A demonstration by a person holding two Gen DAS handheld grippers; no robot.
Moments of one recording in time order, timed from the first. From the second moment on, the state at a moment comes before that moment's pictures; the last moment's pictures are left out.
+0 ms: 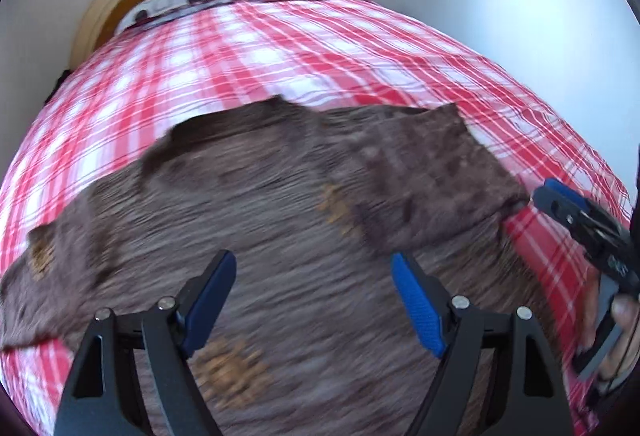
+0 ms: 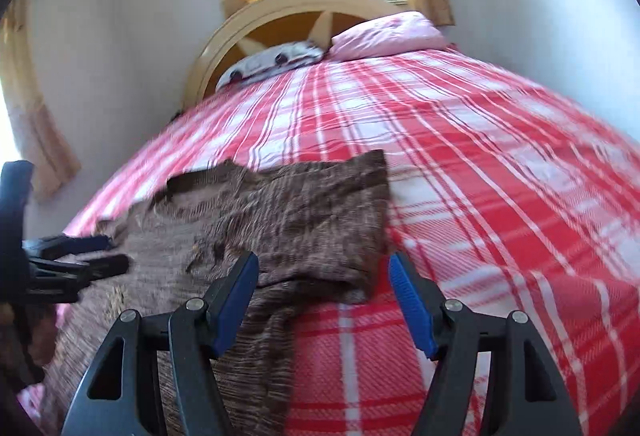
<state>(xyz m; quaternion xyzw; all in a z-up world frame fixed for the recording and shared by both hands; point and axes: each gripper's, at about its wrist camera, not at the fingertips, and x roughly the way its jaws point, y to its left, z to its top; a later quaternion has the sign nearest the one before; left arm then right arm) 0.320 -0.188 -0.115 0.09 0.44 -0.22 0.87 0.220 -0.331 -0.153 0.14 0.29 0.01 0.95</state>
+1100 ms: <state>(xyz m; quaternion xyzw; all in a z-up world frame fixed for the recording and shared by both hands) 0.364 -0.154 -0.114 0.02 0.43 -0.19 0.88 0.217 -0.369 -0.173 0.23 0.29 -0.01 0.93</state>
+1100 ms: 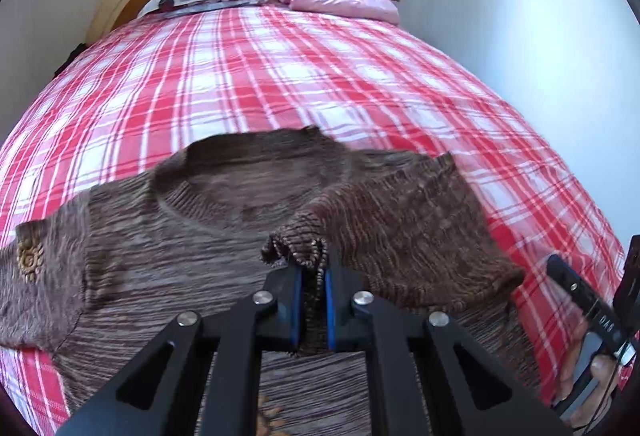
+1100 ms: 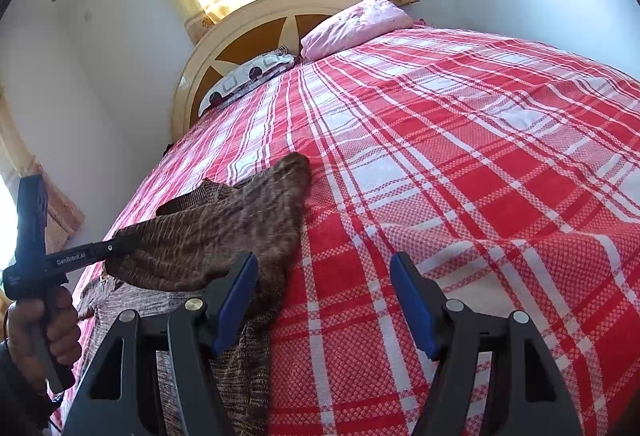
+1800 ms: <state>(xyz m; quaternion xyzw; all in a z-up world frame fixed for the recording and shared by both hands) 0.348 -0.116 -0.149 0.06 0.43 -0.16 0.88 0.223 -0.339 -0.169 0.15 0.32 -0.01 0.94</state>
